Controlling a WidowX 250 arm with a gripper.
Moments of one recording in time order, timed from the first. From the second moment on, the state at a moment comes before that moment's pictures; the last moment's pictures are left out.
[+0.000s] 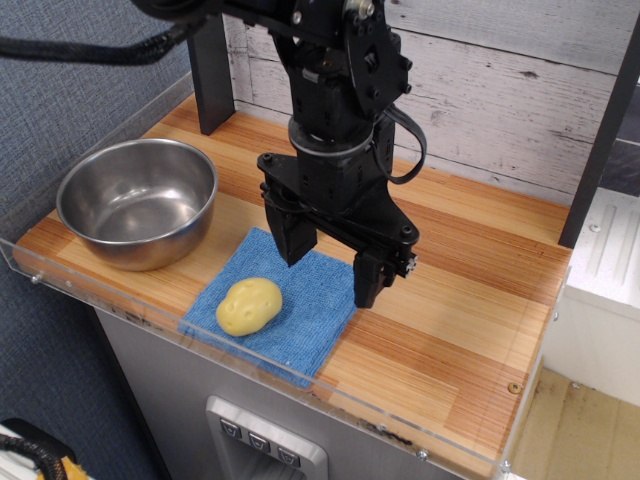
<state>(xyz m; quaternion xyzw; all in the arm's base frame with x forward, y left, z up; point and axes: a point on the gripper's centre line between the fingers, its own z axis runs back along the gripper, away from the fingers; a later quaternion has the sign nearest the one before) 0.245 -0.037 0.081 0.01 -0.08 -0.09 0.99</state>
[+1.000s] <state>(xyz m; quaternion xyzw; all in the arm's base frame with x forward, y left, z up) 0.207 0.027 0.041 -0.05 -0.06 -0.10 0.99</state>
